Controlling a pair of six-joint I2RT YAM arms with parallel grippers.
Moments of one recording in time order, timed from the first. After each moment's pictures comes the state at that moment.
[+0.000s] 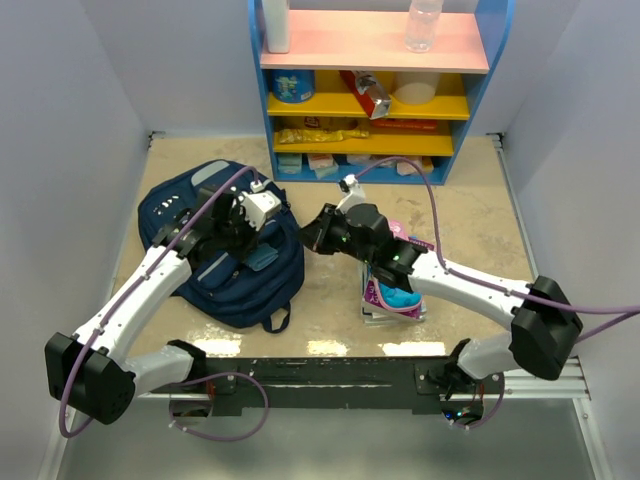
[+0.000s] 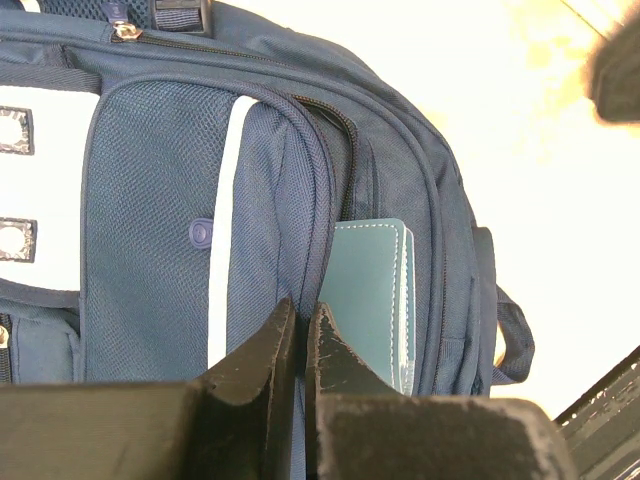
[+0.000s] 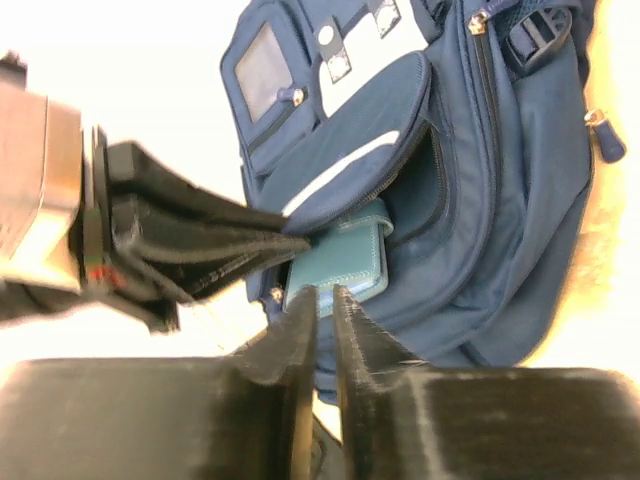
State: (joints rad) left arm -0.40 1.15 1.00 -0.68 0.21 0.32; right arm 0.88 1.41 0.97 0.14 0.03 0.91
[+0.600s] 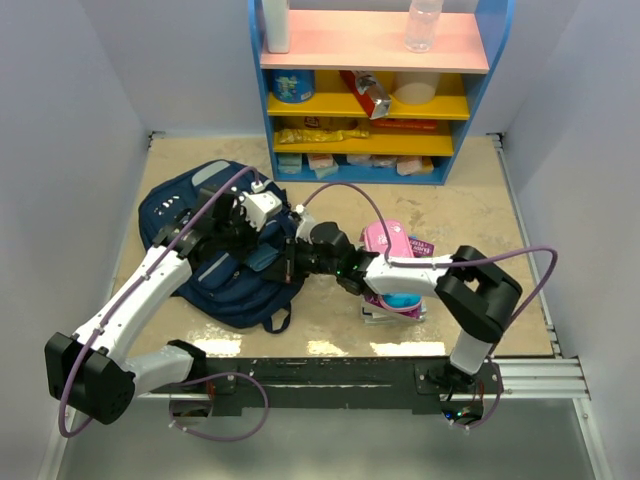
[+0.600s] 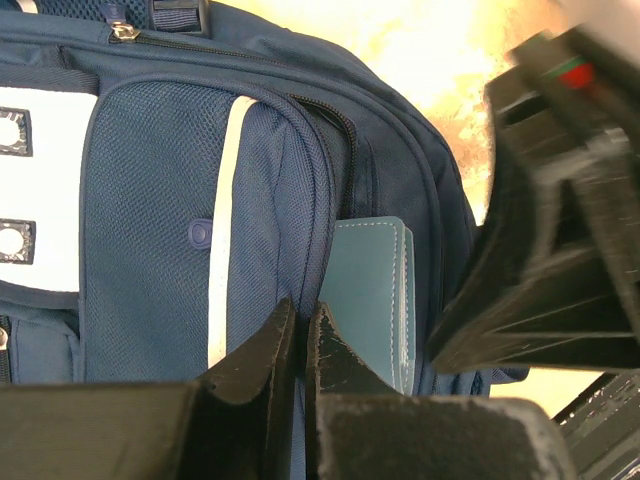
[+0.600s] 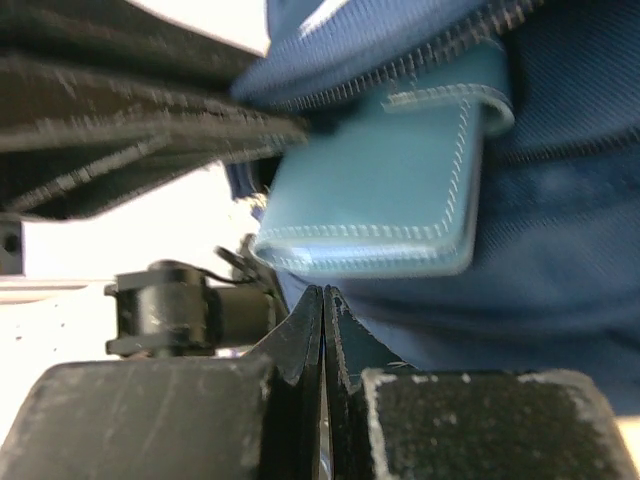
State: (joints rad) left arm -0.40 1.15 1.00 -0.68 0.21 0.31; right arm 0.95 1.73 0.95 0.42 -0.29 0.89
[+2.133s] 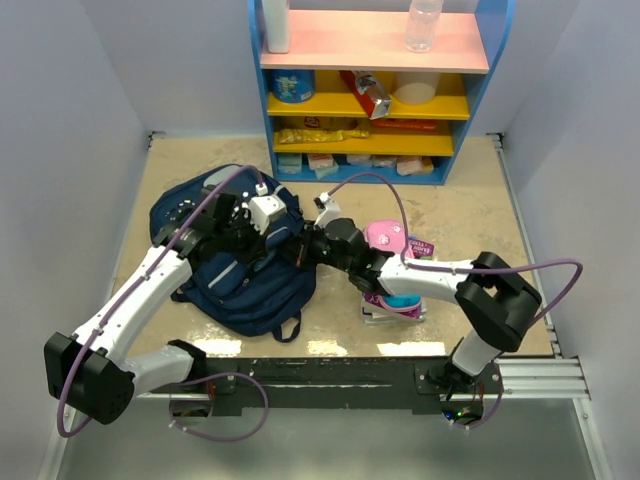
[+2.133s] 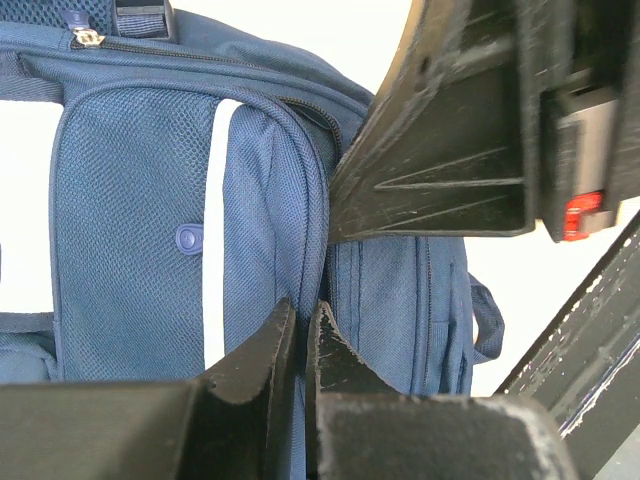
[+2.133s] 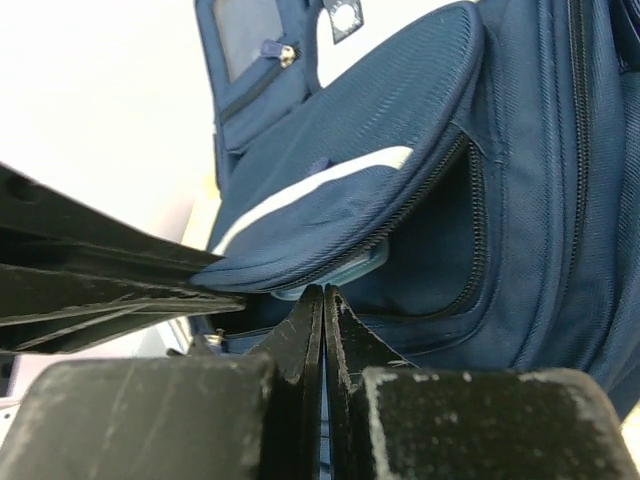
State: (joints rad) left arm -0.41 1.15 1.01 -0.71 0.36 0.29; right arm 0.92 1.62 0.89 0.44 -0.04 0.84
